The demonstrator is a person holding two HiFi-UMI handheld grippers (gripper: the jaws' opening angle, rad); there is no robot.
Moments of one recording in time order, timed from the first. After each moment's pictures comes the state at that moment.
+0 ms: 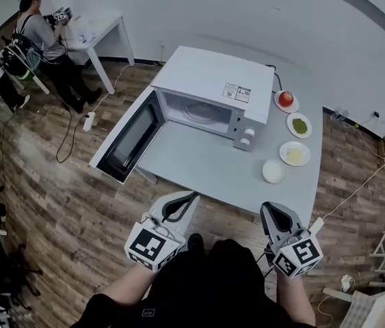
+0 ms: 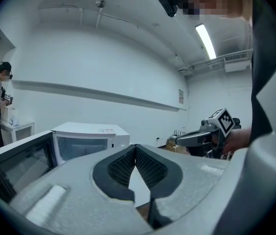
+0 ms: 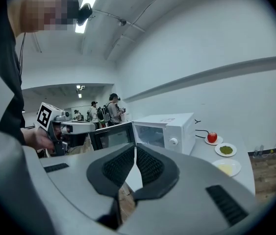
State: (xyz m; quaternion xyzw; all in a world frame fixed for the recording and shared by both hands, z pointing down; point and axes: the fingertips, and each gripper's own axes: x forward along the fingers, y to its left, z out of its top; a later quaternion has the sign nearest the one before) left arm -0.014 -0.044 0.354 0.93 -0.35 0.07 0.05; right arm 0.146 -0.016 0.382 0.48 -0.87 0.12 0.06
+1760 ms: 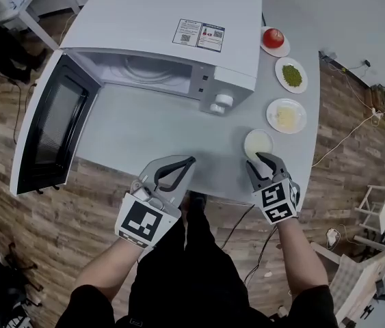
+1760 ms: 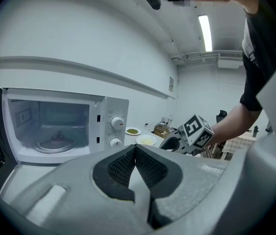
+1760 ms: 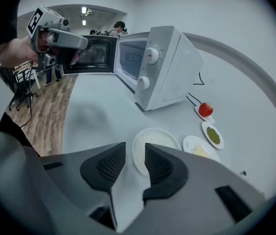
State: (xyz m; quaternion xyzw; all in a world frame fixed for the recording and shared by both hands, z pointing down) left arm 0.094 -0.167 0.506 0.95 -0.25 0.14 0.08; right arm 0.257 -0.146 0.635 0.45 -0.77 0.10 0.45
